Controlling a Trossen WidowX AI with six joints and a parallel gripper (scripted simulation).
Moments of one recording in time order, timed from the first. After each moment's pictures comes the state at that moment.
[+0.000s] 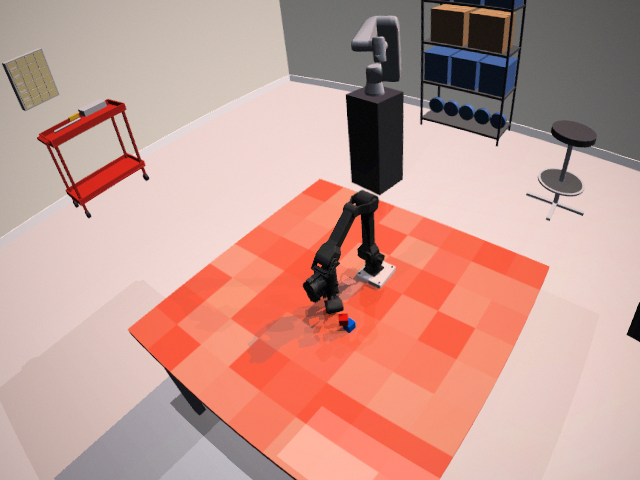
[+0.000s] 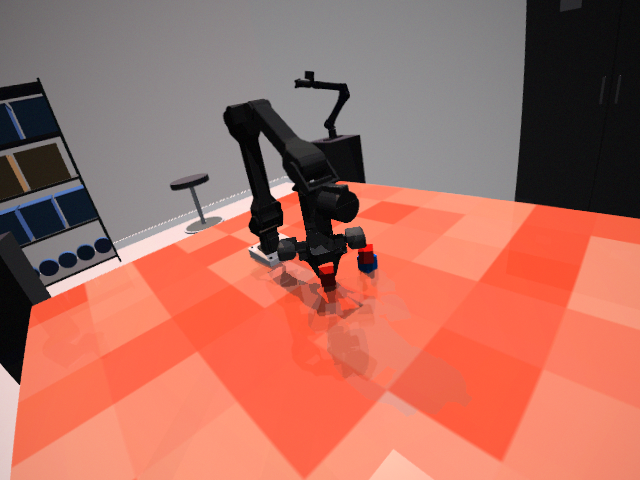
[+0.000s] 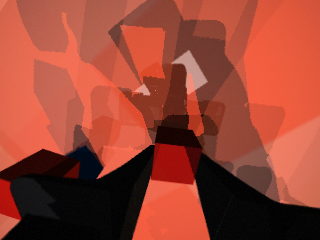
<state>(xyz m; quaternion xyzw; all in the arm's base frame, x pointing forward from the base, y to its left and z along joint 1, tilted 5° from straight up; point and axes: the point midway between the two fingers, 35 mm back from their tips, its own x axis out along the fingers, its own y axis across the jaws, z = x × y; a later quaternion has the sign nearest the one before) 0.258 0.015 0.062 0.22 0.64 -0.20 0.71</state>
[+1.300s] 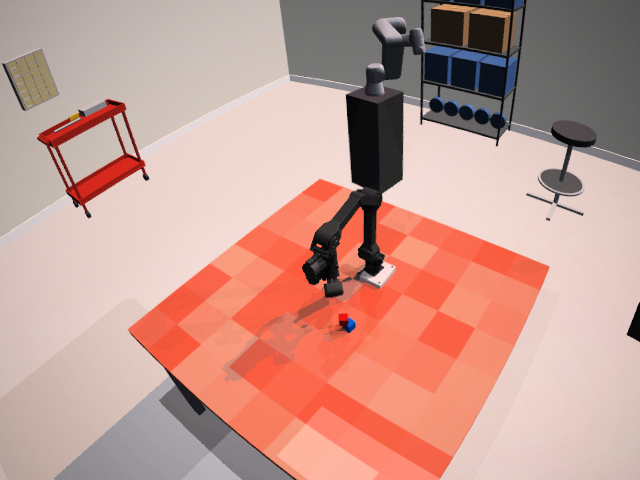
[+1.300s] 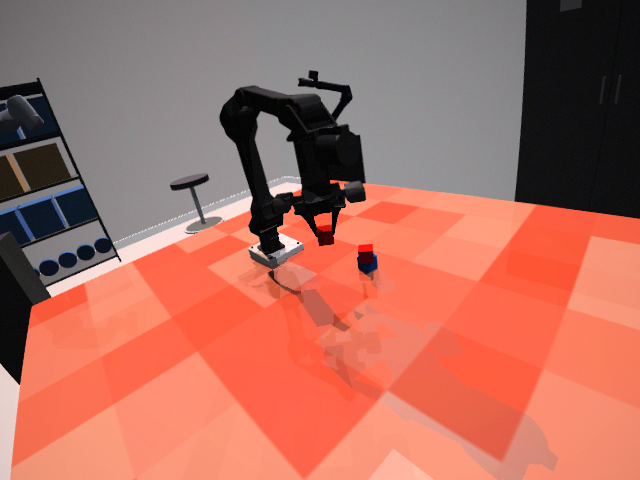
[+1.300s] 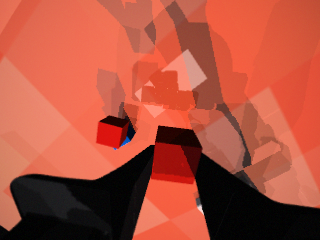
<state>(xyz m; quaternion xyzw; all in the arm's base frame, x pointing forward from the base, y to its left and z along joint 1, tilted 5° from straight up) 0.248 0.028 0.161 0.24 0.64 -0.21 0.70</state>
